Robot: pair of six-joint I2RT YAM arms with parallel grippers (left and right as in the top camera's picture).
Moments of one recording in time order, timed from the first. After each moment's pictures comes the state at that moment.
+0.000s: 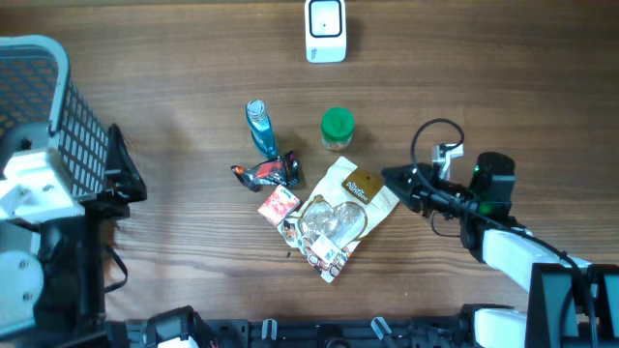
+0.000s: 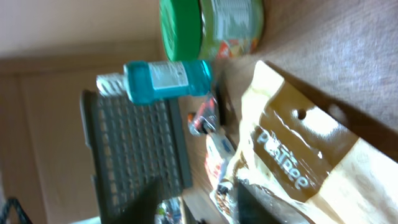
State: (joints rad) left arm 0.29 0.57 1.05 -0.51 0.10 0.01; right arm -0.04 1.45 0.32 0.49 -1.03 1.02
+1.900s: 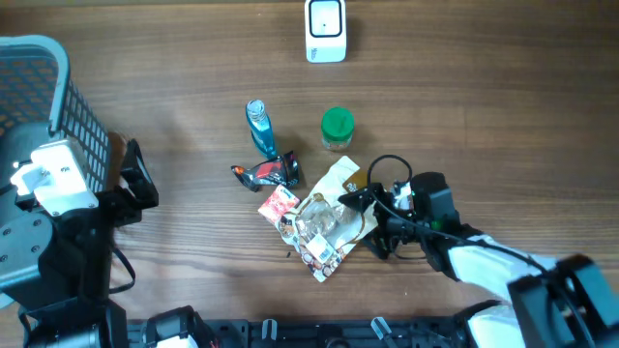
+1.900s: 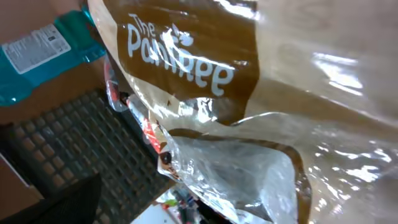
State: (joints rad) left arm 0.29 0.63 1.05 -0.72 0.09 -0.02; right arm 0.36 1.48 0.27 0.38 -0.72 1.44
